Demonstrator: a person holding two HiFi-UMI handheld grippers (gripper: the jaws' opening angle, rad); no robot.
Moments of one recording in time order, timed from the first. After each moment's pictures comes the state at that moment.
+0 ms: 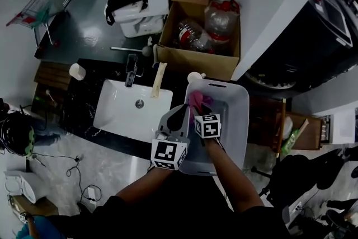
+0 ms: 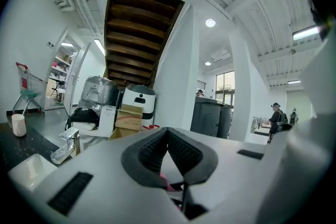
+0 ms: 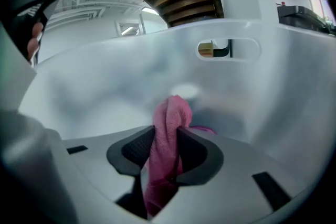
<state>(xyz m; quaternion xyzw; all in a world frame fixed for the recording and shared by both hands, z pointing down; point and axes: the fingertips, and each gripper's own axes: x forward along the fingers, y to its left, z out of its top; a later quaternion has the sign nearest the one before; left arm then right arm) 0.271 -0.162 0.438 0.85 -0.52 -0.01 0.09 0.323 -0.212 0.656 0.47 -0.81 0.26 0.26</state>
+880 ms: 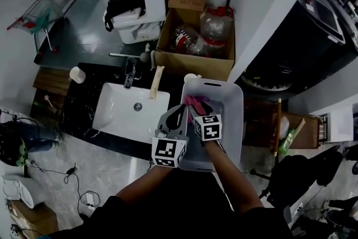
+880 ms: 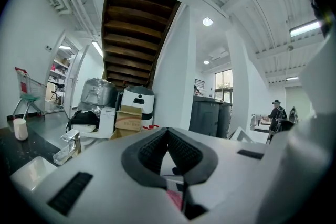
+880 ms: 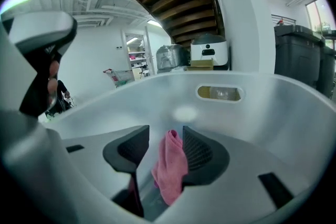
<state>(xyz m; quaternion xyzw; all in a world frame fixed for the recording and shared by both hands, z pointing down) 0.277 -0.148 0.438 0.85 -0.53 0.00 0.08 0.326 -0.202 0.587 0.48 -0.83 0.21 0.22</state>
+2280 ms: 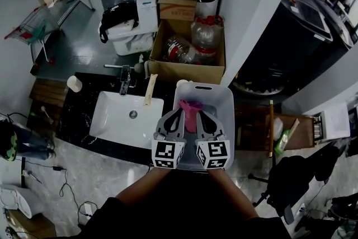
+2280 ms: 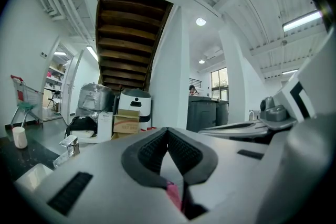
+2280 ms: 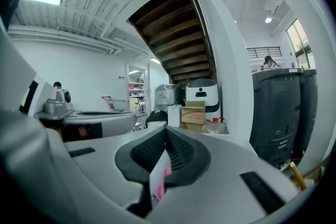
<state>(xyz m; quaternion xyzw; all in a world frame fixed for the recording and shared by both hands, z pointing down) 0.292 -0.136 0.433 0.85 -0.52 0.01 0.05 0.355 -0.133 0.448 0.54 -0.84 0.07 0.07</state>
